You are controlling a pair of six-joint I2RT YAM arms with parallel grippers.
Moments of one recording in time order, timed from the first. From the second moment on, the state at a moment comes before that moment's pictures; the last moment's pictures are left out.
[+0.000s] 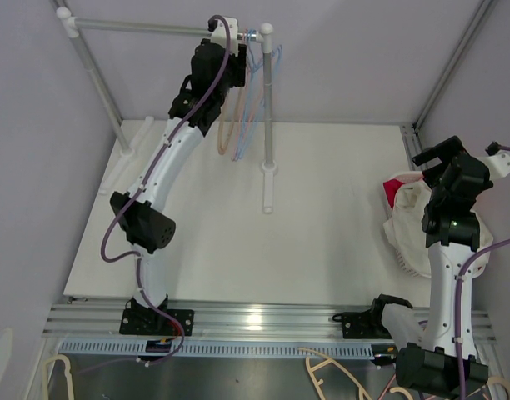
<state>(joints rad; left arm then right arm) -0.46 2.03 2.34 -0.35 -0.31 0.05 -0.23 0.91 1.09 -0.41 0.27 0.61</state>
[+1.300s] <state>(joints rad) -0.56 0.35 0.79 -0.66 -0.12 -0.39 0.10 0.35 0.82 -0.74 -0.04 0.62</state>
